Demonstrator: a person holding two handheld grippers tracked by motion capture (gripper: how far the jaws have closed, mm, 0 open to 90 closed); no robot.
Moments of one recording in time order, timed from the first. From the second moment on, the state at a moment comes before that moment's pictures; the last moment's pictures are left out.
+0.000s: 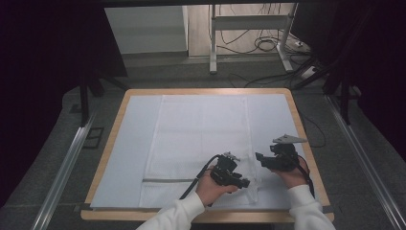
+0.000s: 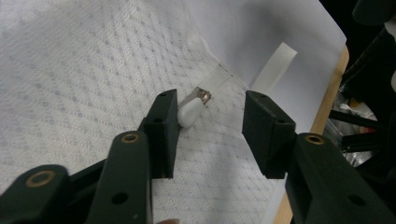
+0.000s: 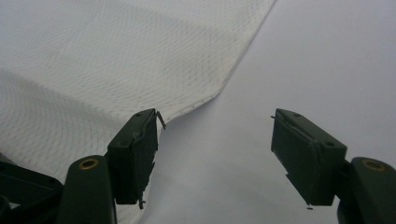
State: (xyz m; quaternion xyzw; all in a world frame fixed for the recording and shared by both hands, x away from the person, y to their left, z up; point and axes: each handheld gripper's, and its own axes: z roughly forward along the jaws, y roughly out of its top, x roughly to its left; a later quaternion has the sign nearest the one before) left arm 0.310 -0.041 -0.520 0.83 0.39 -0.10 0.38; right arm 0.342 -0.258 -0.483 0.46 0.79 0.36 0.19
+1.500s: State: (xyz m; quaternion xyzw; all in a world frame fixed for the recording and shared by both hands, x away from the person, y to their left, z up) left arm 0.314 -0.045 -0.525 0.84 0.37 -0.08 0.39; right arm 0.337 -0.262 -0.480 0.46 0.79 0.36 0.18
